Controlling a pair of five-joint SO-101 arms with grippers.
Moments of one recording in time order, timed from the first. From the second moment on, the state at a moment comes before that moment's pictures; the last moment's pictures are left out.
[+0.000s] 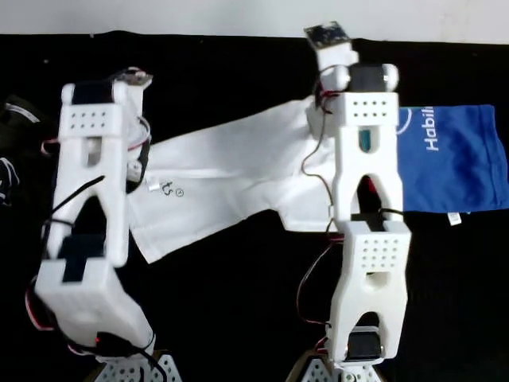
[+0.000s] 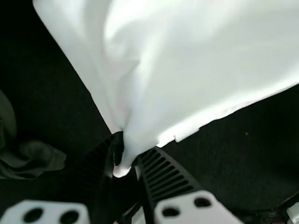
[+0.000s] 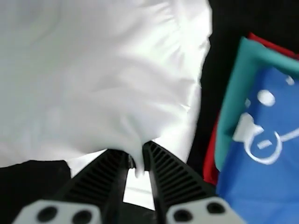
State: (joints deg) left arm -10.9 12.3 -9.9 93.8 -41.4; right arm -7.4 39.6 -61.0 100.2 16.6
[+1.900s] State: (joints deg) left arm -13.9 -0.7 5.1 93.9 -41.4; right arm -1.6 14.6 -23.5 98.2 29.1
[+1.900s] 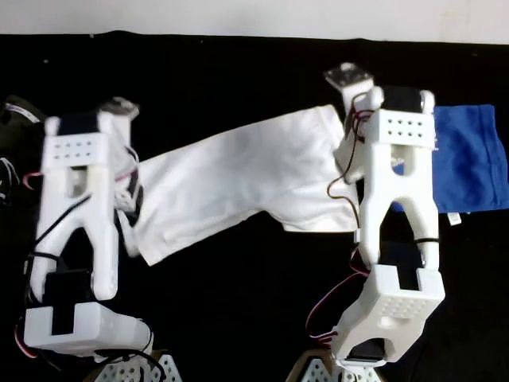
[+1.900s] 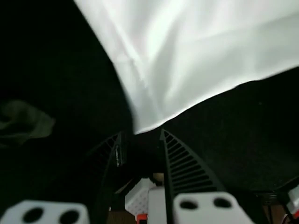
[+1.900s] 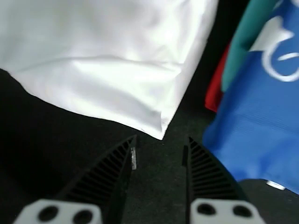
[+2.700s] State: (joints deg) left arm -16.7 35.7 -15.3 73.9 -34.7; right arm -14.6 52.0 -46.2 69.6 20.7
